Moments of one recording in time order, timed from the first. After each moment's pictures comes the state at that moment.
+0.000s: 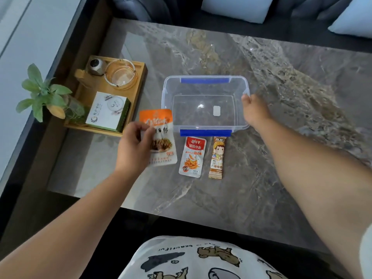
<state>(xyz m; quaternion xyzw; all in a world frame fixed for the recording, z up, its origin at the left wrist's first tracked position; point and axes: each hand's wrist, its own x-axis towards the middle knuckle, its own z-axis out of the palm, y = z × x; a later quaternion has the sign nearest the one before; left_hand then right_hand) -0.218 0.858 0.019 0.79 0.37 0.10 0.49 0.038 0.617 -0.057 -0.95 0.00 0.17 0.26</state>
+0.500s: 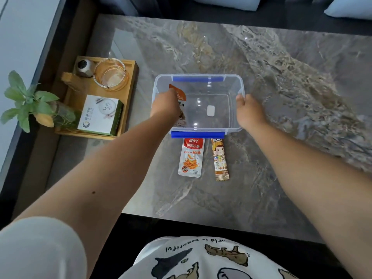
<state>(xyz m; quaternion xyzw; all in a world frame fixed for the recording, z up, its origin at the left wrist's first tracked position) -0.059 0.850 -0.034 0.94 0.26 -0.09 0.19 0.010 0.621 -0.060 -0.95 0.01 0.13 0.27</state>
